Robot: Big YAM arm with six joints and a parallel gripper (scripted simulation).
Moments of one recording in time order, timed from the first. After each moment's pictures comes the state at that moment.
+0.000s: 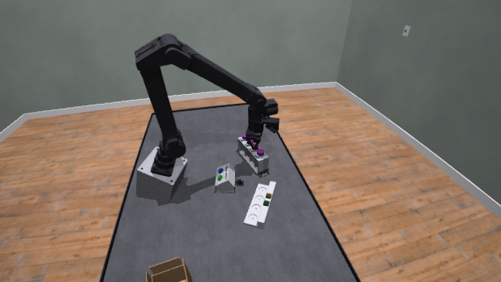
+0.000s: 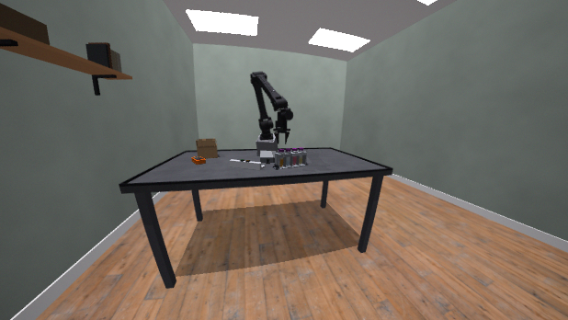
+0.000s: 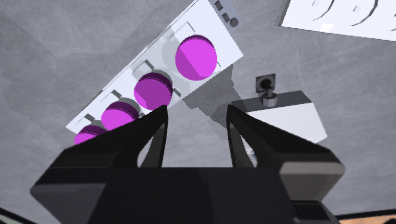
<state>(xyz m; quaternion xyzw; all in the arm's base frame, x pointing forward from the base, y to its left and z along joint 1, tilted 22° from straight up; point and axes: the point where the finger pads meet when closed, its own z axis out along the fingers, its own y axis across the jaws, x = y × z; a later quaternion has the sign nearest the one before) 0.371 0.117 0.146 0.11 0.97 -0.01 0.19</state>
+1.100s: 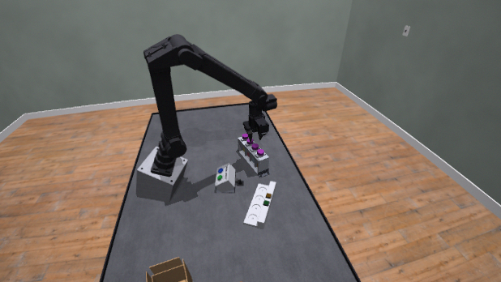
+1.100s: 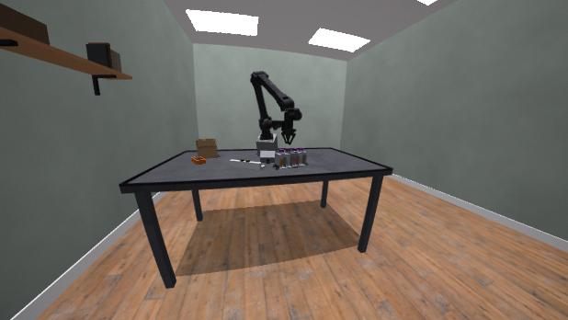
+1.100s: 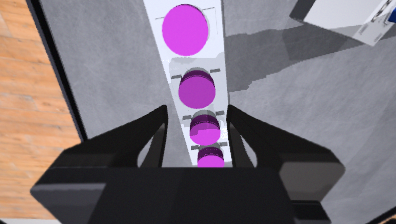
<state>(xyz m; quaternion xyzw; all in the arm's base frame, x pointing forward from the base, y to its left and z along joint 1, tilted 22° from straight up) 0.377 0.157 0.145 0.59 0.78 0.08 0.18</state>
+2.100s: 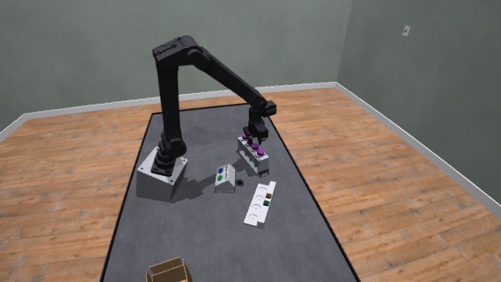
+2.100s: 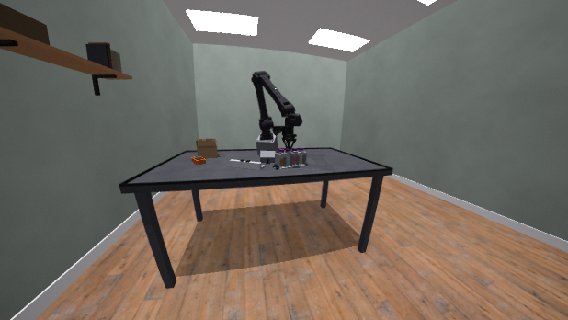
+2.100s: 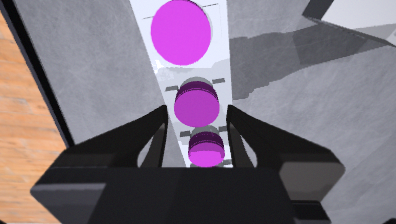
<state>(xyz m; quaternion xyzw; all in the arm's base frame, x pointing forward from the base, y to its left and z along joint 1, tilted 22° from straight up) 0.388 0.158 0.114 0.59 0.78 0.08 0.18</state>
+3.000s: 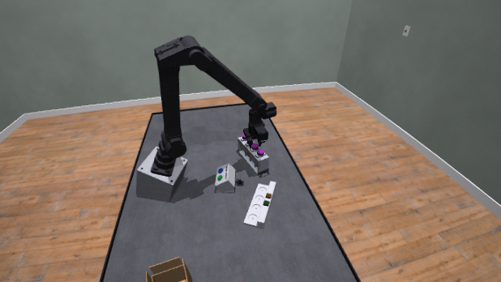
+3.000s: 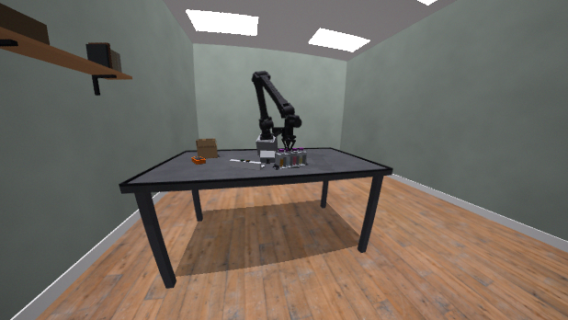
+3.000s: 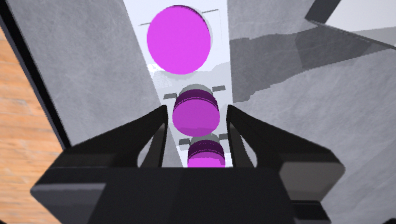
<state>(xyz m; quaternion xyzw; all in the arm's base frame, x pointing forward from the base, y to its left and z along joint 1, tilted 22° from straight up) 0.391 0.155 0.107 0.59 0.78 0.08 0.18</state>
